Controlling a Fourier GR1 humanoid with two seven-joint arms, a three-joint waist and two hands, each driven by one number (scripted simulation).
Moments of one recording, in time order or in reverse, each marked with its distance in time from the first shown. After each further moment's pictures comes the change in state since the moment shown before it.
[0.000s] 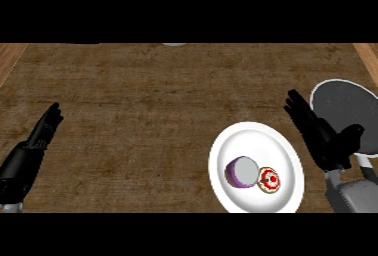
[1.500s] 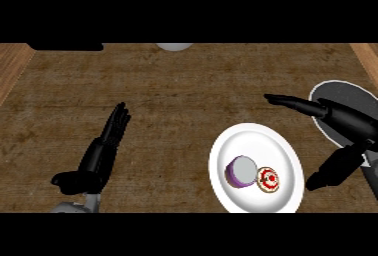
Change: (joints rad) left arm -0.100 -0.362 -0.148 0.055 0.006 0.036 -0.002; right arm -0.199 -0.252 0.025 -0.107 0.326 0.605 -0.268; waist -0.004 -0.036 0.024
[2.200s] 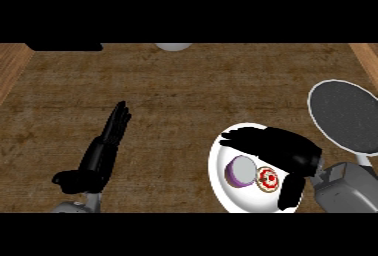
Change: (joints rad) left arm -0.001 -0.023 0.015 -0.016 -0.030 -0.005 0.026; right arm -0.027 0.111 0.287 -0.091 0.448 0.036 0.207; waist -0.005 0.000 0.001
